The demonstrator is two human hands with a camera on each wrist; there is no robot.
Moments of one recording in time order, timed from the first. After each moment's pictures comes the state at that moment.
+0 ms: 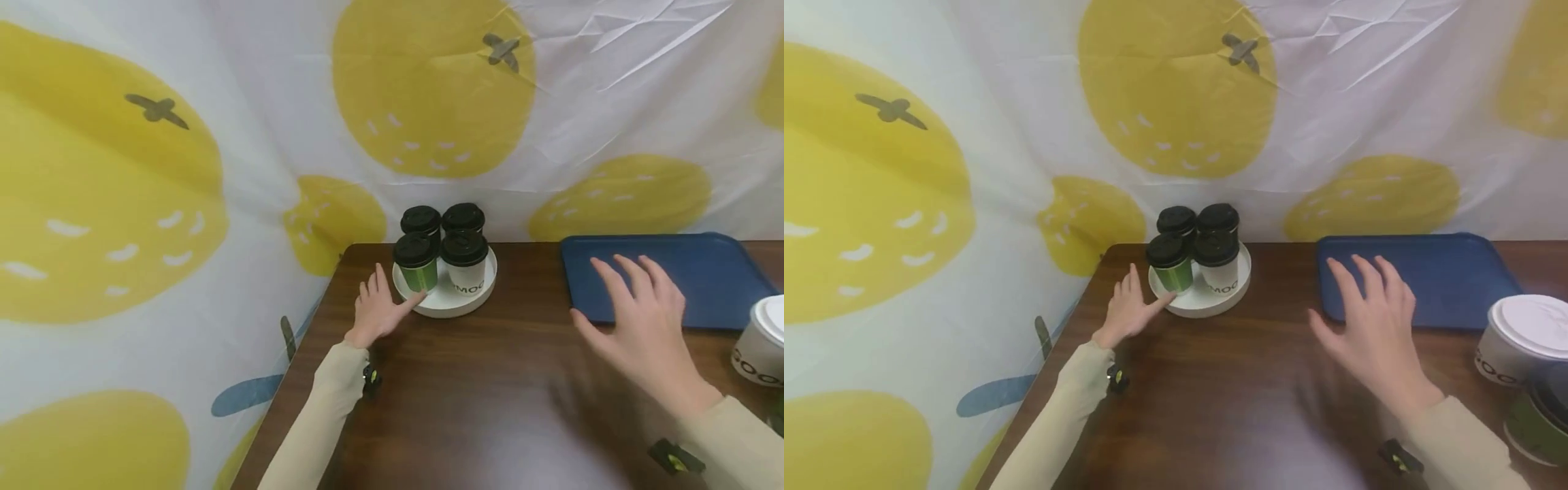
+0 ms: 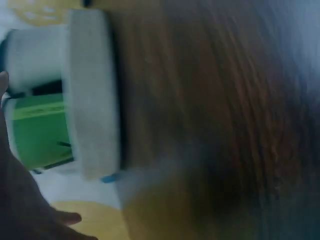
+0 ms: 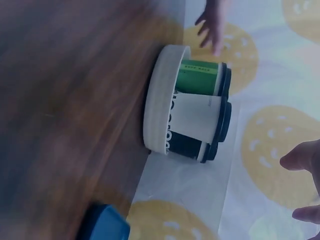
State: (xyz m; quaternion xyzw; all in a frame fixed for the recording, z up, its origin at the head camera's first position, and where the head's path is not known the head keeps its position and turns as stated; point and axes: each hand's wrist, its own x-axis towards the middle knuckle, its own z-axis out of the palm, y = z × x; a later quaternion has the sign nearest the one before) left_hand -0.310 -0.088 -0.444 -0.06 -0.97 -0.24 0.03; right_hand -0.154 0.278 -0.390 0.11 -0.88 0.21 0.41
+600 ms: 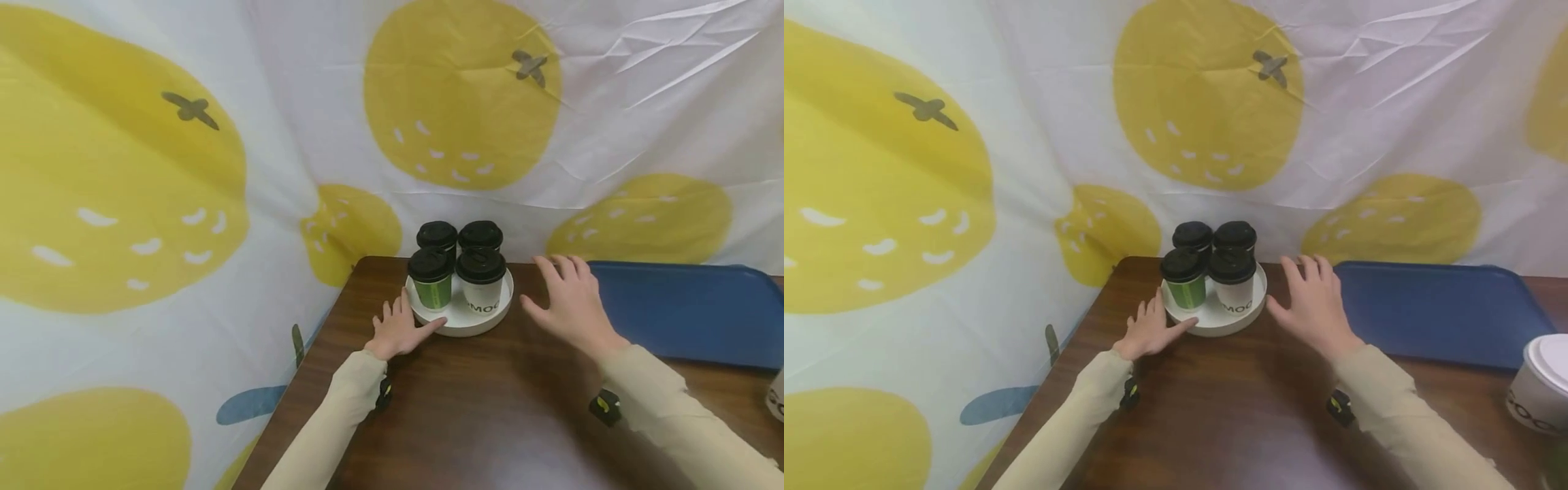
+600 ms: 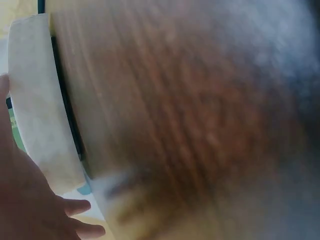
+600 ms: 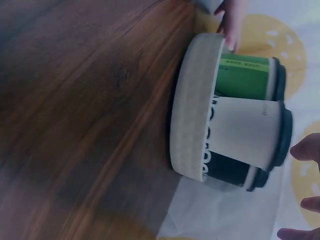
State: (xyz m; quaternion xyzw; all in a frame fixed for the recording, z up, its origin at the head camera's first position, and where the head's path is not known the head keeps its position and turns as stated) left_hand -0.304 -0.071 -0.468 -0.07 -0.98 -0.19 -0.07; right_hand -0.241 0.238 -0.407 0.14 -0.92 0.22 0.29
